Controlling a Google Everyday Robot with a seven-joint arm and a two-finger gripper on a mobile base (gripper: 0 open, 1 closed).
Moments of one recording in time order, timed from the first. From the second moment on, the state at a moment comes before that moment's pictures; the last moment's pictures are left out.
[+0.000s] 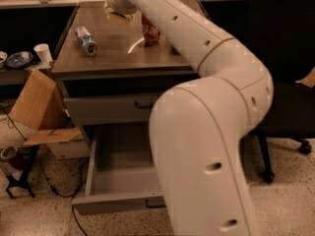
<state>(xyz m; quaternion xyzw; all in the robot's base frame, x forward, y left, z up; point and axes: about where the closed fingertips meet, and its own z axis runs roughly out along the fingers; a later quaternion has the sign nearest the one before) 0.886 0.124 0.942 -0.89 0.02 -0.41 0.22</state>
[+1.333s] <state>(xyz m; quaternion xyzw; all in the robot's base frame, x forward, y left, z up) 0.801 0.144 0.970 -0.87 0.00 -0.37 0.32</state>
